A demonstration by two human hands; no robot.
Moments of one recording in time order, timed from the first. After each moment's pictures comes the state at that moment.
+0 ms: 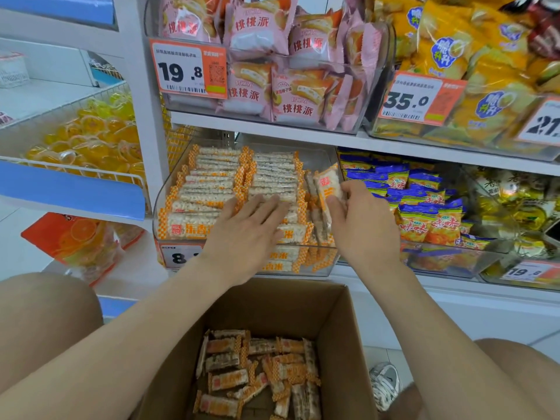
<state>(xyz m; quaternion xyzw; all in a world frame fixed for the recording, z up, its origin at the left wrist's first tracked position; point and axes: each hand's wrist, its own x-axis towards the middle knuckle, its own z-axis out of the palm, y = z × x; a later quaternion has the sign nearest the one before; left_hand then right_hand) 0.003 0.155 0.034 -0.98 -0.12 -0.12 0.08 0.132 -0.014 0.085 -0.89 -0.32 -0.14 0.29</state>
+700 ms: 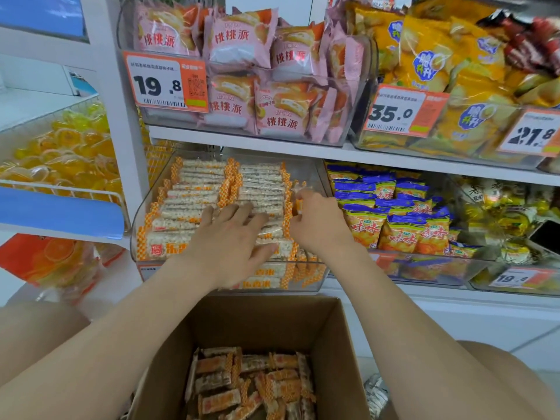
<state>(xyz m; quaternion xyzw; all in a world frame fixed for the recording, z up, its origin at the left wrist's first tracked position) 0.019 0.169 0.052 -0.99 -0.15 -0.05 0.02 0.152 0.042 0.088 -0.92 -0.33 0.00 0.23</state>
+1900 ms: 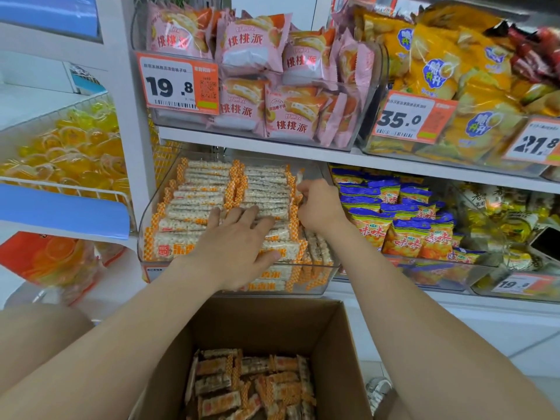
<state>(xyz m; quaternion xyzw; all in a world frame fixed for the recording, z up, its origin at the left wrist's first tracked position) 0.018 0.172 0.057 -0.99 -0.14 -0.02 0.01 0.195 0.076 0.082 -0.92 -0.33 -0.01 0.22</state>
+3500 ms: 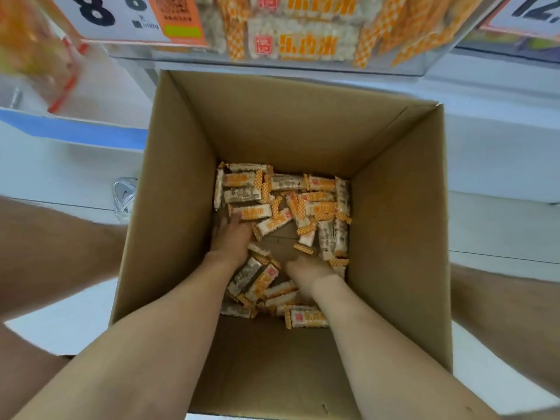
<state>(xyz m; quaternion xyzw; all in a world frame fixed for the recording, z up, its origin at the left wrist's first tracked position) -0.104 0.098 -0.335 -0.87 -0.31 0.33 -0.18 -0.008 -0.066 -0.302 -0.70 -0.48 0.49 -0.19</state>
